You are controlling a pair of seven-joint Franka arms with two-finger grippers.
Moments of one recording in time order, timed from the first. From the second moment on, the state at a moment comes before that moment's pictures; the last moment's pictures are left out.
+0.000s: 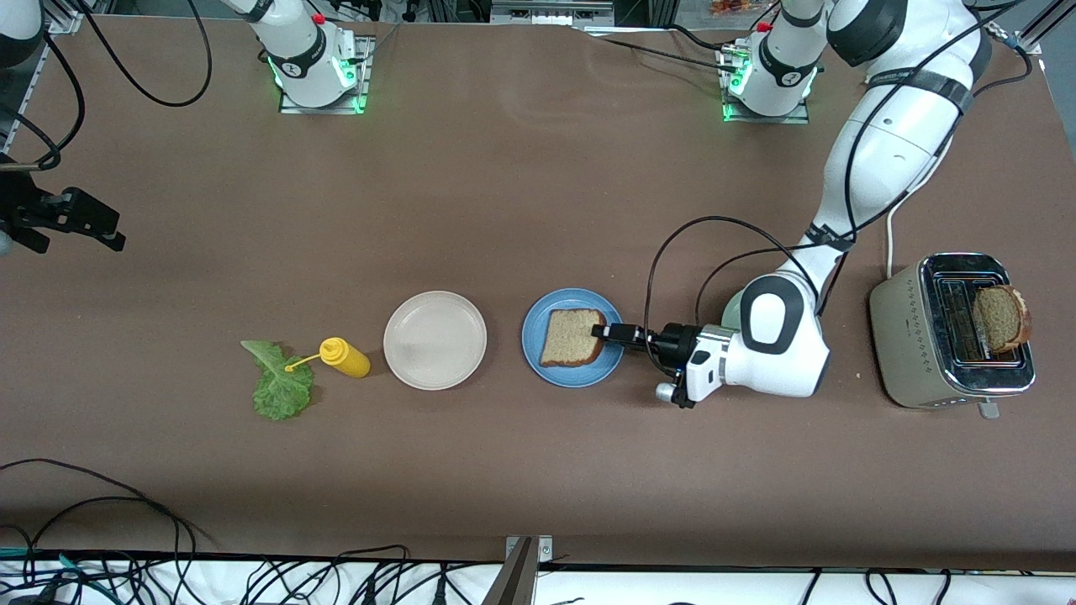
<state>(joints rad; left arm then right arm) 0.06 0.95 -0.45 -1.38 -0.84 2.00 0.38 0.16 0.06 -0.22 -1.60 0.01 1.75 -0.11</state>
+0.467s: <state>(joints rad) 0.08 0.94 -0.44 -1.38 -0.75 2.00 0.49 0.16 0.06 -0.22 -1.60 0.01 1.75 -0.11</state>
